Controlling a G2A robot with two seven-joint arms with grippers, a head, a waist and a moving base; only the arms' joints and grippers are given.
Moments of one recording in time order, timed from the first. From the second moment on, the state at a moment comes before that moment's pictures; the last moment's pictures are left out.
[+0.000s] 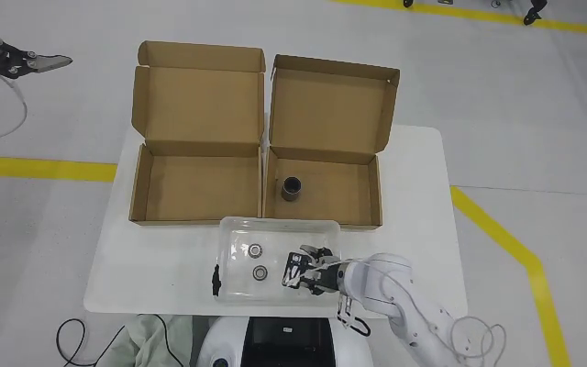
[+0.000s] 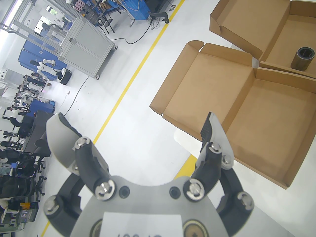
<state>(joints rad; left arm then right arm) 0.56 -0.16 -1.11 -1.50 0.89 -0.82 -0.11 -1.39 -1.21 0.92 -1.88 -1.39 -0.68 0.86</state>
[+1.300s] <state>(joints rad) 0.56 -0.16 -1.11 -1.50 0.89 -0.82 -0.11 -1.32 -1.21 0.85 -1.87 -1.43 -0.61 0.79</state>
